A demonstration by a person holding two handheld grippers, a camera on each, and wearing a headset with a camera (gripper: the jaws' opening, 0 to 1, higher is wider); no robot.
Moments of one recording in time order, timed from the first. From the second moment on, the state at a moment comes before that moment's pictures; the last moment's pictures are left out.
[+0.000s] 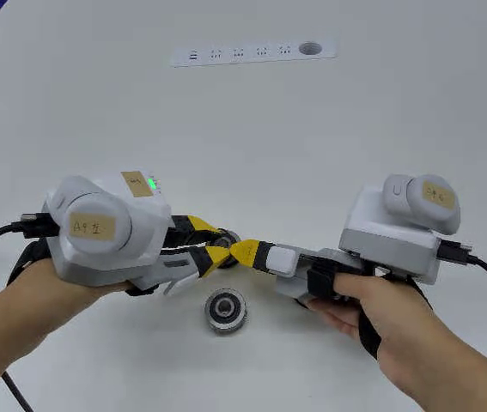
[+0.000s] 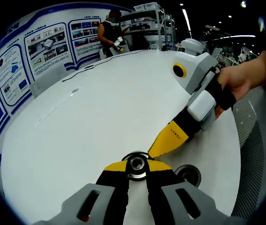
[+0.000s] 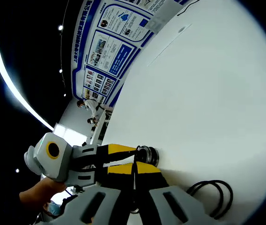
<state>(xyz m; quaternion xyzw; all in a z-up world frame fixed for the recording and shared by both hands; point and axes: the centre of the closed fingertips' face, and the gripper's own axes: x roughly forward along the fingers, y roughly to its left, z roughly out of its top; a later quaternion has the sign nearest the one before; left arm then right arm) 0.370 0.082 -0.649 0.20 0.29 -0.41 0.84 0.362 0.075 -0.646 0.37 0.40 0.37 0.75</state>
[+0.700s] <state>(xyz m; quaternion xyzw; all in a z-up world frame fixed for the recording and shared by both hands) 0.358 0.114 -0.628 0.18 0.28 -0.36 0.87 0.367 0.088 -0.634 0.37 0.39 0.38 0.75</state>
